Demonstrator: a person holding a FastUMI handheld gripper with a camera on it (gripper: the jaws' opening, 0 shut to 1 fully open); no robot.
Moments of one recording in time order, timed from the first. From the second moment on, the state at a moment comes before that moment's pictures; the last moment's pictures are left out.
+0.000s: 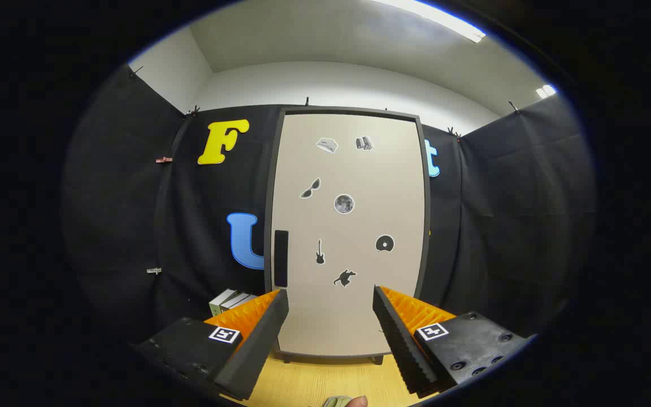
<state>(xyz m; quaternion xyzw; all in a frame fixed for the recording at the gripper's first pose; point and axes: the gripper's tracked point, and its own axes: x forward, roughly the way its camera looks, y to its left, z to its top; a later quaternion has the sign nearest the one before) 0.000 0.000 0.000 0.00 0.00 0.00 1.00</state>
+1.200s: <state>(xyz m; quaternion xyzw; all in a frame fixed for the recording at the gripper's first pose) 0.010 0.013 0.002 0.01 0.00 0.01 1.00</state>
